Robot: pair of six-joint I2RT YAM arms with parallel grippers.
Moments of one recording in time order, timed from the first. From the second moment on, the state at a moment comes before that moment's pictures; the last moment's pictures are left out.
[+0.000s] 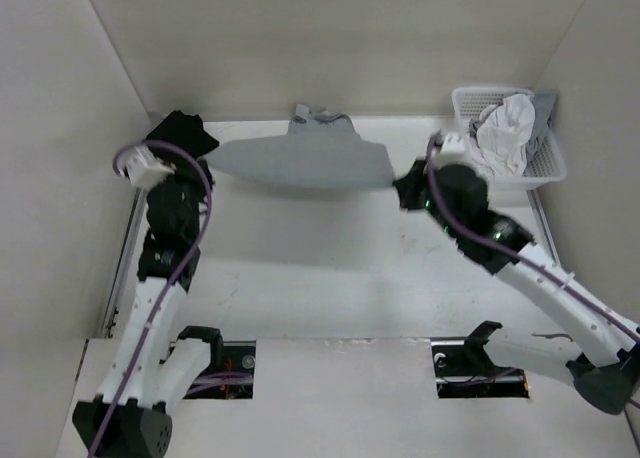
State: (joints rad) left arm -0.10 0.88 0.89 0.03 -0.29 -0.76; right arm 0.64 1.09 1.23 -0.36 0.29 0.39
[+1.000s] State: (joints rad) left arm -0.25 0.64 0.50 -0.30 -0.41 -0.98; right arm 0.80 1.02 0.68 -0.27 0.26 0.77
